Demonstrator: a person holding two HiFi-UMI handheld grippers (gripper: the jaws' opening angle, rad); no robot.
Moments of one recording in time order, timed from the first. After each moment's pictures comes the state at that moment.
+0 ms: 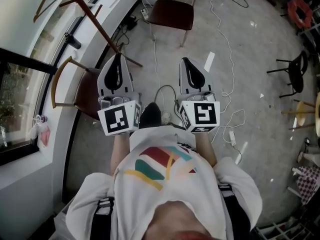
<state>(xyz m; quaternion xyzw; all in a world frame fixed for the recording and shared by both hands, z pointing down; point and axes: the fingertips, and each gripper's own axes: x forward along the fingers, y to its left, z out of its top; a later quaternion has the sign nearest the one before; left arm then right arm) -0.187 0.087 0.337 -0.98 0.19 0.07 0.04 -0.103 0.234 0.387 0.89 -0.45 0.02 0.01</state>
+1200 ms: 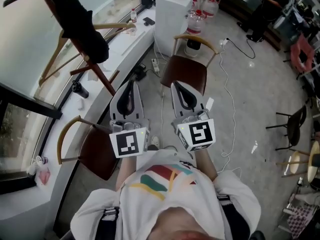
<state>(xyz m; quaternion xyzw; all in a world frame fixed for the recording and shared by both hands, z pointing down) 0.012 -0.143 0.316 -0.97 0.21 0.12 0.02 0.088 -0.053 0.349 0.84 -0.55 -0.04 0.04</state>
